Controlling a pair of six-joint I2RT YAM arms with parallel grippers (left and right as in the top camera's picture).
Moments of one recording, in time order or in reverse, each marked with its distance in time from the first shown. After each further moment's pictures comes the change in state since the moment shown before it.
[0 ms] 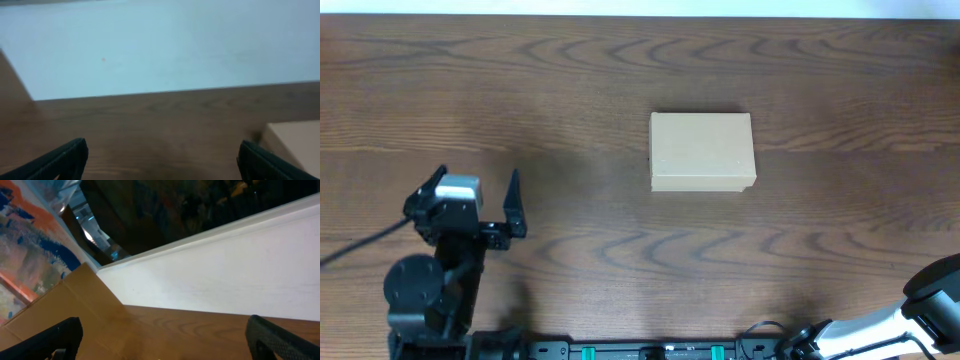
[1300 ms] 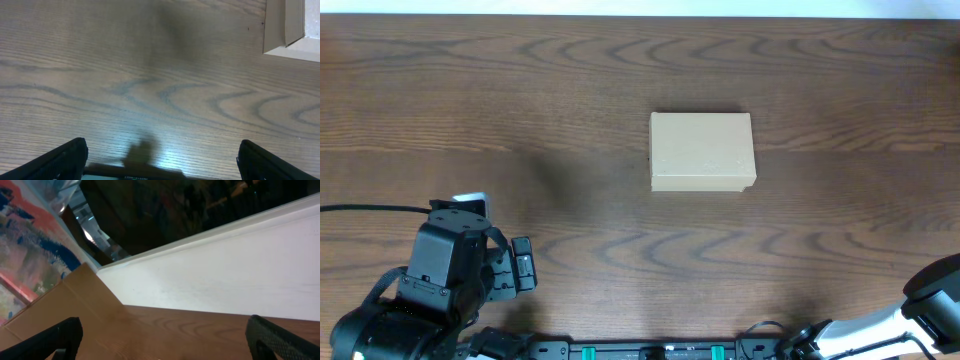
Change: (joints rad) left arm -0.319 0.405 0.596 -1.125 -0.177 -0.473; right arm 0.000 0.000 0.000 0.000 0.000 0.000
